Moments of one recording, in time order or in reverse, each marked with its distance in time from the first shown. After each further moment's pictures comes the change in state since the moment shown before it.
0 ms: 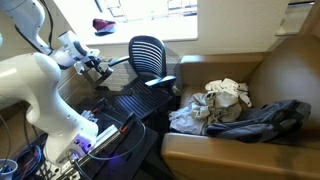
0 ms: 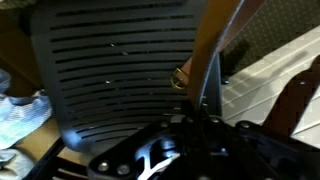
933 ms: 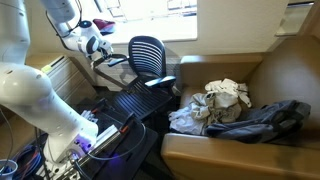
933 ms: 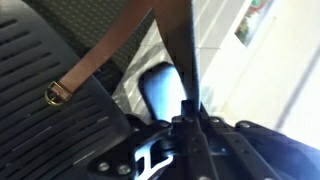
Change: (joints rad) arm -0.815 0.200 0.743 0.297 0.437 0.310 -0.331
